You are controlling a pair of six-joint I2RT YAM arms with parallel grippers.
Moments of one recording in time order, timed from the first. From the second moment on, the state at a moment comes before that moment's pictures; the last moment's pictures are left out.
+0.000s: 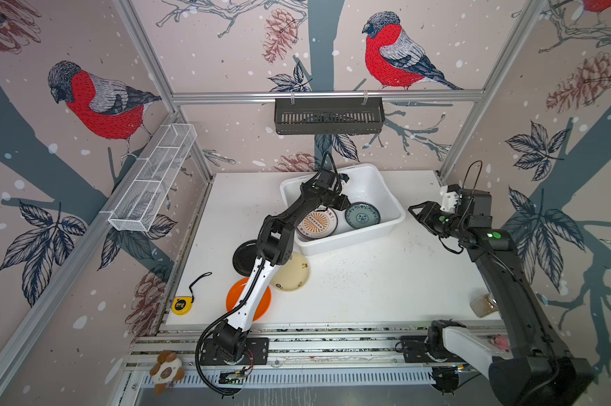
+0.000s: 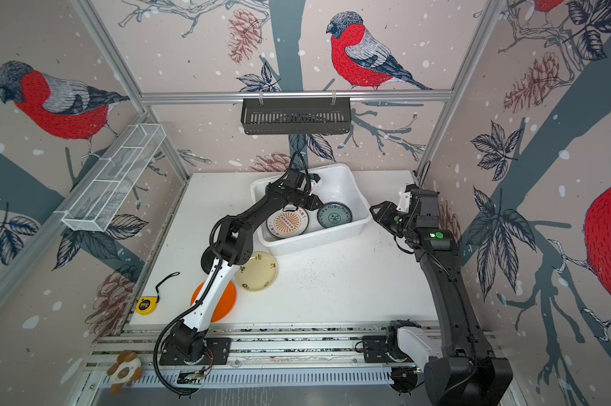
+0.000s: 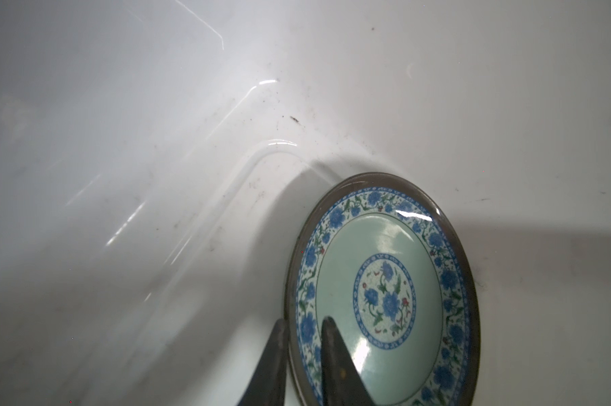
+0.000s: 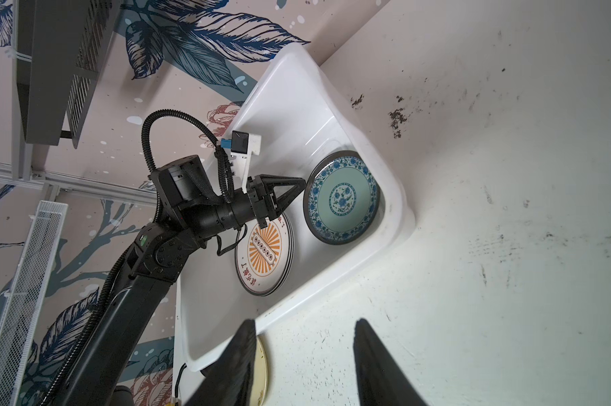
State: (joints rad) left arm -0.52 2.70 2.46 -0.60 0.55 -0.07; right arm -0.02 1.07 1.09 -0.65 -0.44 0.63
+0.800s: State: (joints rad) left arm -0.27 2.10 2.27 -0.82 0.44 0.25; right arm 0.07 1.37 1.32 -0.57 -0.48 0.42
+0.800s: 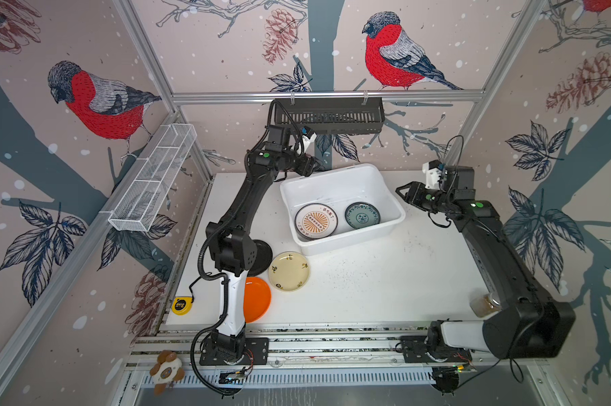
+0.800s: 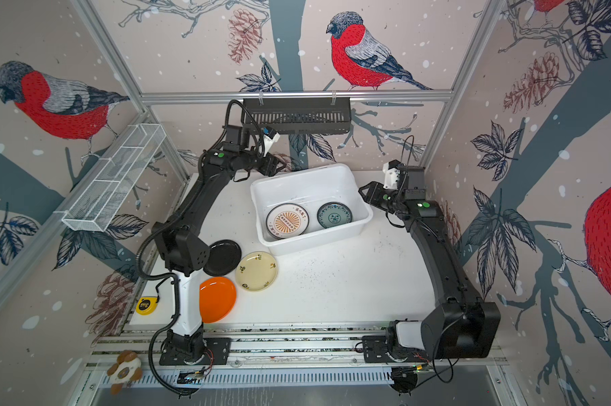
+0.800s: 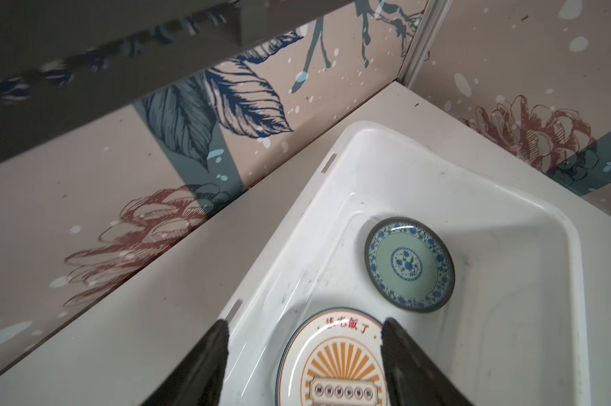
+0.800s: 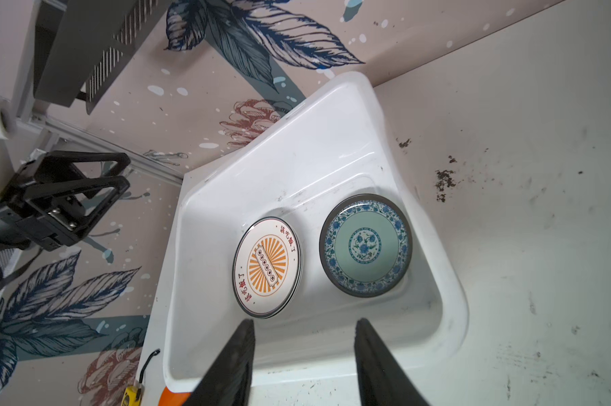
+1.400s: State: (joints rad) left arm 0.11 1.79 1.68 -1.05 0.39 0.45; right arm 0.19 1.51 1.40 -0.52 -0.52 0.37
